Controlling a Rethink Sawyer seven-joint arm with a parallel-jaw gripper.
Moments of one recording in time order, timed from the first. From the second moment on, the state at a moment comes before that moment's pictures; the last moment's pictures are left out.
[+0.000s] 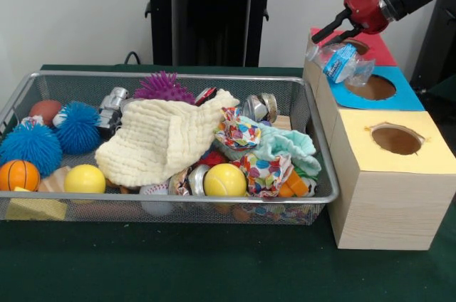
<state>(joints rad) 0.67 -0.35 -0.49 1.34 -0.34 1.04 1.70</state>
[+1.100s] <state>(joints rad) 0.71 -0.39 -0.53 1.32 -0.34 0.86 1.71</state>
